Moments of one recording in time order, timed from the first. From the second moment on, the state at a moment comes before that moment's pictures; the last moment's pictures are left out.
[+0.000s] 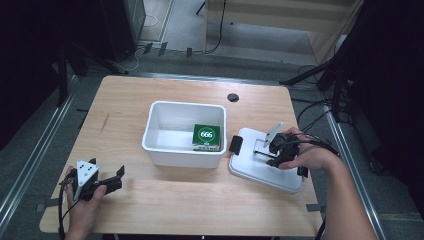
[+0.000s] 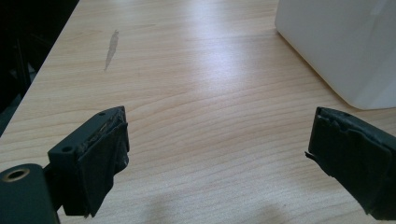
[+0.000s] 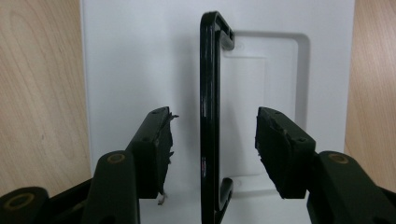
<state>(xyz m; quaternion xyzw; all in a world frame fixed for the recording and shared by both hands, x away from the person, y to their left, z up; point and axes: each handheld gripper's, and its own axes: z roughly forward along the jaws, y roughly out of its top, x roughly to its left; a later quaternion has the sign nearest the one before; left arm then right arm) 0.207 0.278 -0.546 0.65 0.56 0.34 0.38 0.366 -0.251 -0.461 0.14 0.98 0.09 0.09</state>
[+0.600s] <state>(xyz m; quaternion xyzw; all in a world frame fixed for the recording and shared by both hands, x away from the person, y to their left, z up) 0.207 0.278 -0.546 0.65 0.56 0.34 0.38 0.364 -0.262 -0.466 0.14 0.98 0.09 0.11</state>
